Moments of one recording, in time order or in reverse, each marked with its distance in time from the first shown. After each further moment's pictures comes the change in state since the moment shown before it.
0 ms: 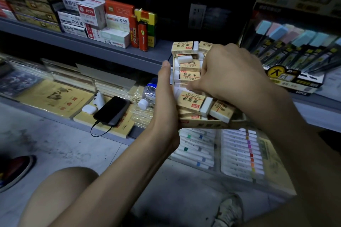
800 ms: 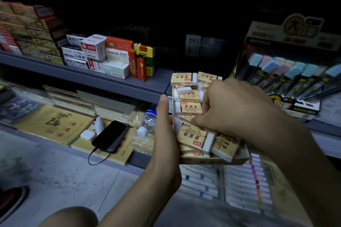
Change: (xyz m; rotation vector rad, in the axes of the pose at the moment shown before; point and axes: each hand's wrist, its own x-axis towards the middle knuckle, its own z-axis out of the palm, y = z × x) left_hand -0.001 0.002 0.005 0.018 0.013 -0.015; right_hand -0.004 0.003 -0.022 -0.049 -0.156 -0.029
